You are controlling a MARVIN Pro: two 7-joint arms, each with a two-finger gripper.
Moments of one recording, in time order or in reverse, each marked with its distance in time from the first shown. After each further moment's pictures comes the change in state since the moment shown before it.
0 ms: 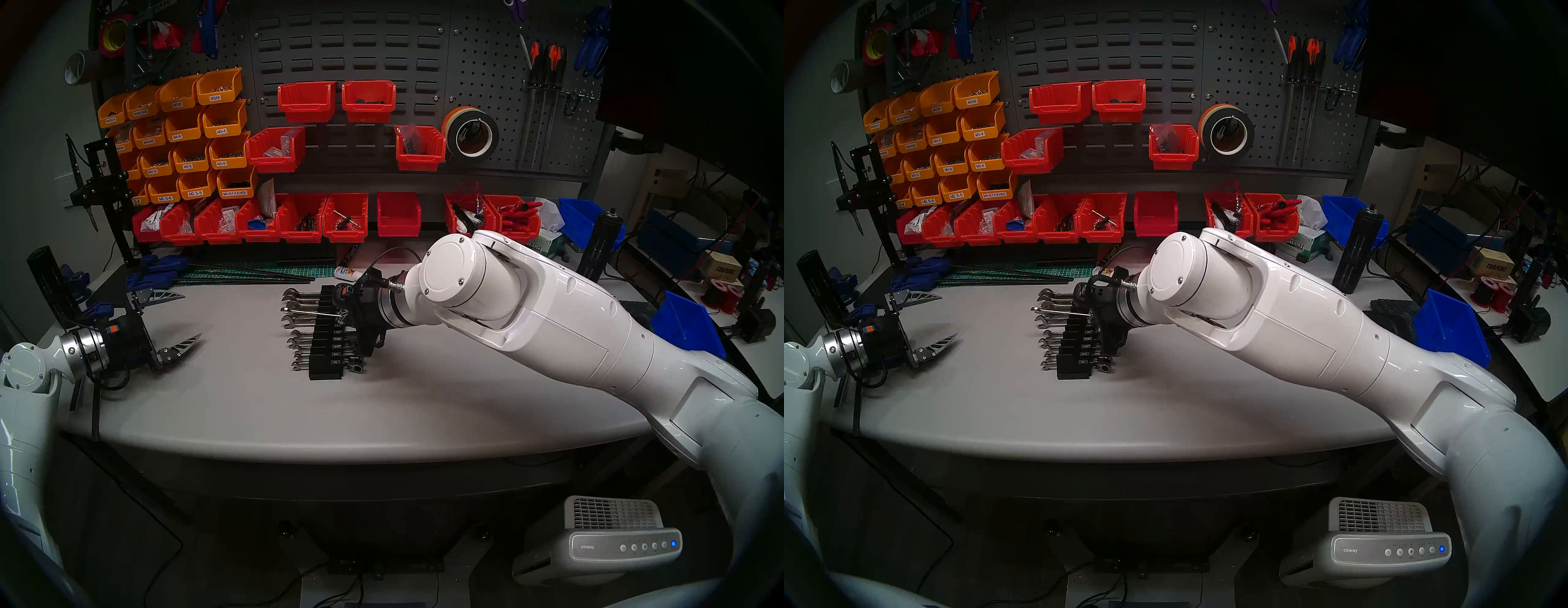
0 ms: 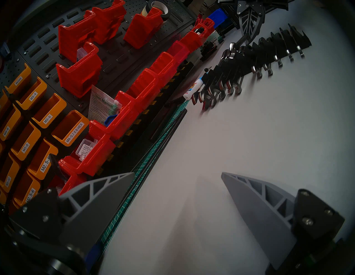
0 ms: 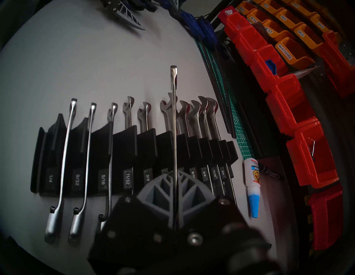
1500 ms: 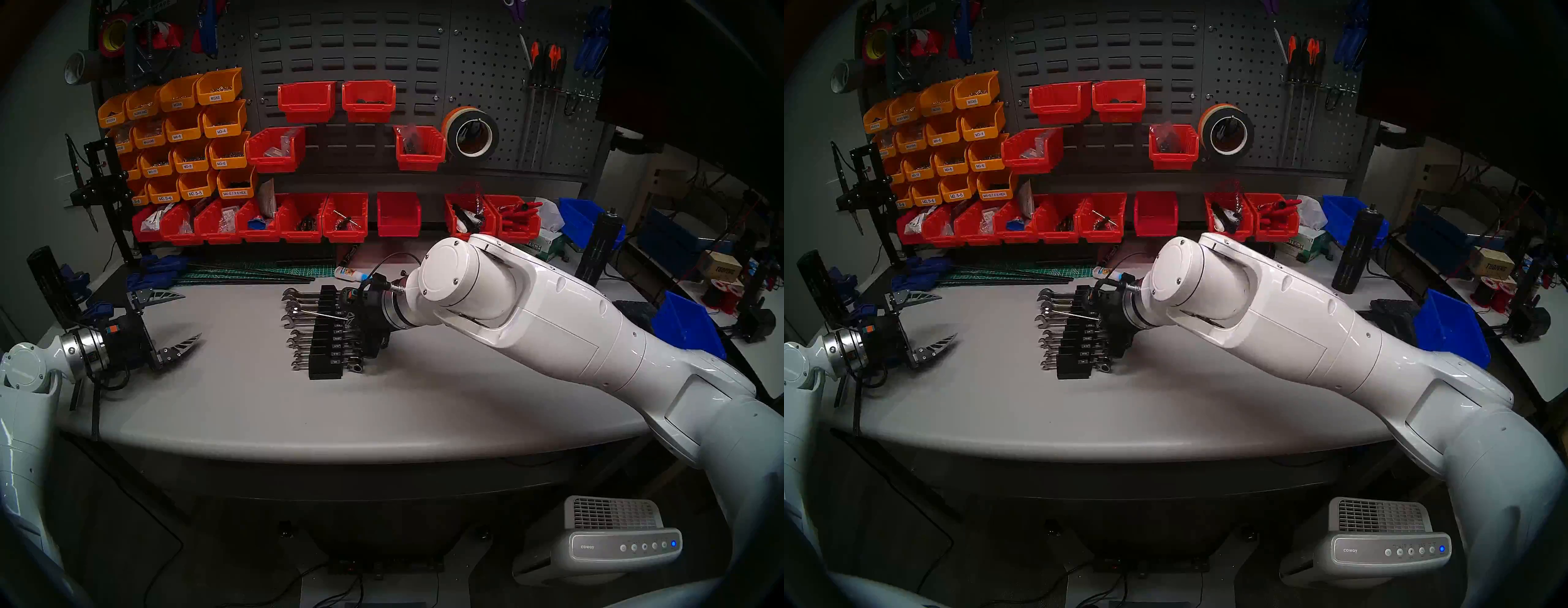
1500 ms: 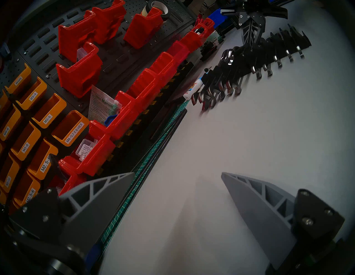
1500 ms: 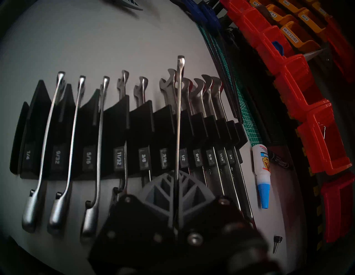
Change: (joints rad) left arm 0.000 0.000 0.000 0.000 0.000 0.000 0.000; right arm 0.015 -0.015 -0.018 0.073 -0.011 -0.027 0.026
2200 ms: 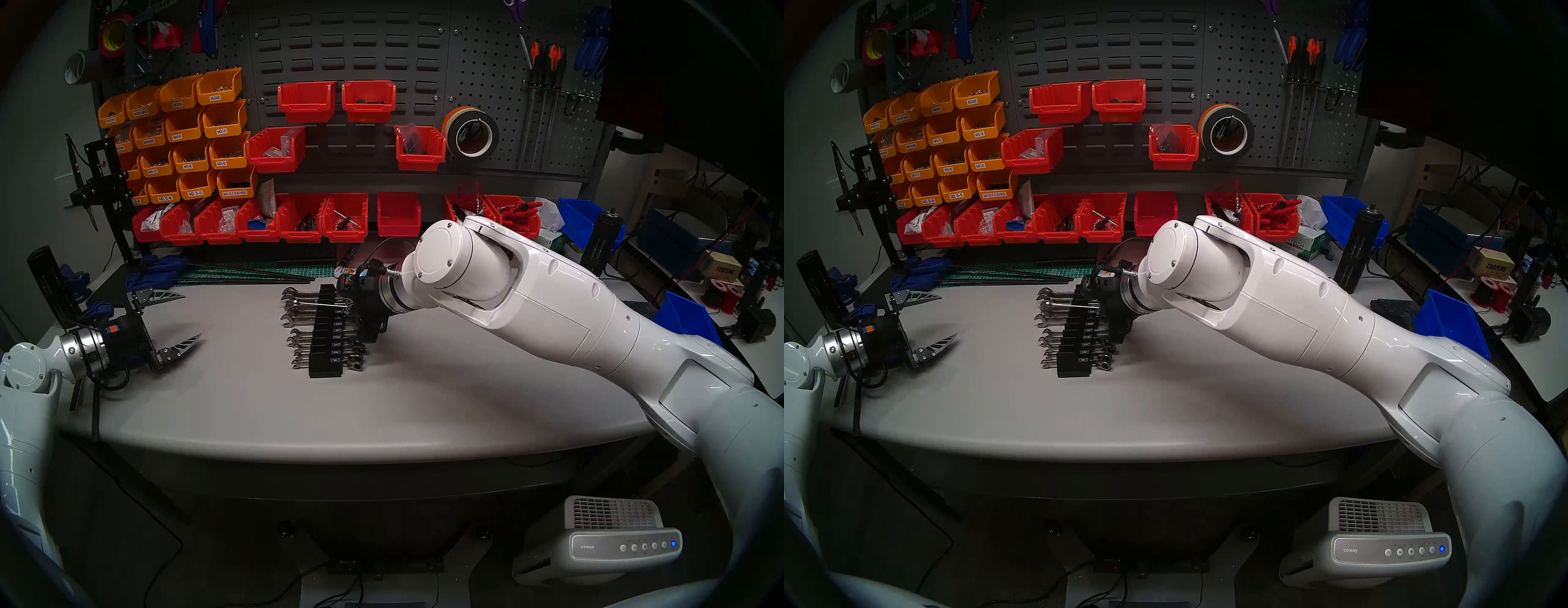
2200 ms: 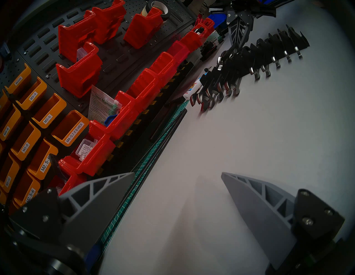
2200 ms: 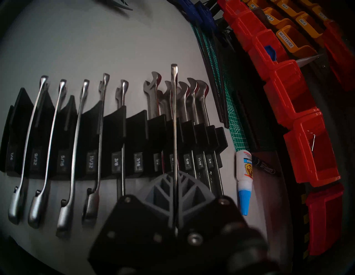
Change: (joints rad) left arm 0.000 0.000 0.000 0.000 0.000 0.000 0.000; right arm 0.070 -0.037 -0.008 0.058 -0.038 -0.026 0.046
